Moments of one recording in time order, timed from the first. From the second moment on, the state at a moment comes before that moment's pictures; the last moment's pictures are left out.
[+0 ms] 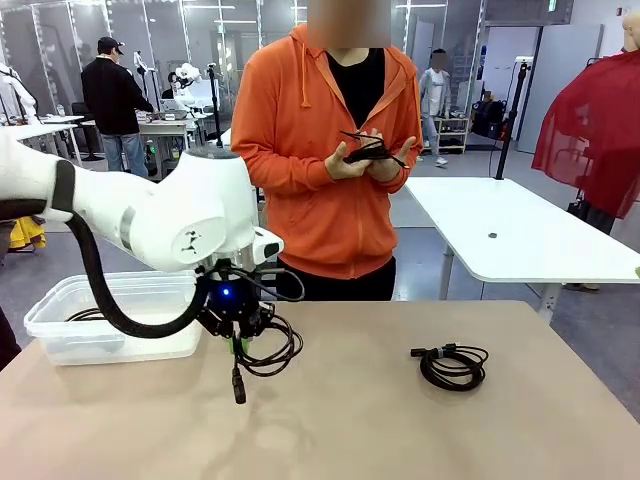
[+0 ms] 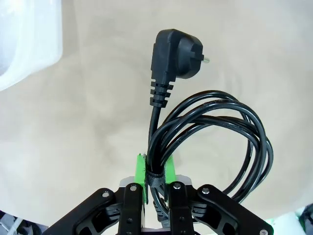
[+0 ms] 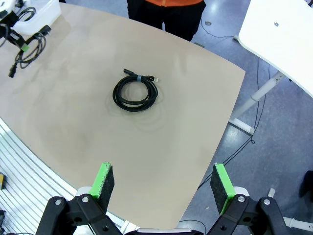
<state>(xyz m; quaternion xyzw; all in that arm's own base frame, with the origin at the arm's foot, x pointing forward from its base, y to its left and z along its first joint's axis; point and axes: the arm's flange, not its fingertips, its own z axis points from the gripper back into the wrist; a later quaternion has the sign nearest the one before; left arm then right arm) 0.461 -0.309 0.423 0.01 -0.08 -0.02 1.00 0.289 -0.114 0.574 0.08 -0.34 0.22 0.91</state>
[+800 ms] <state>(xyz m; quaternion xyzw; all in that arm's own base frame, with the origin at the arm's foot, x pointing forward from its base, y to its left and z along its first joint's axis) 0.452 -0.306 0.427 0.01 -0.08 -0.04 1.00 0.289 -0.114 0.574 0.08 -0.34 0.22 0.91</state>
